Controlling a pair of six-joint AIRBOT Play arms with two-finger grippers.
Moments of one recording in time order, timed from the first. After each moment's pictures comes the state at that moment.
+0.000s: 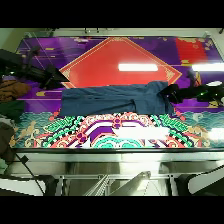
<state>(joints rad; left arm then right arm) 0.15 -1.66 1.57 -2.38 1.50 1.81 -0.31 -1.87 1.29 -0.58 1.19 1.00</state>
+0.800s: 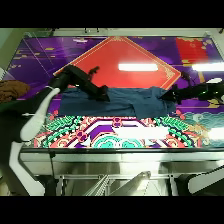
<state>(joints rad) -0.33 -1.99 1.66 -2.34 1.25 1.76 -0.34 -1.83 1.32 -0.58 1.48 1.04</state>
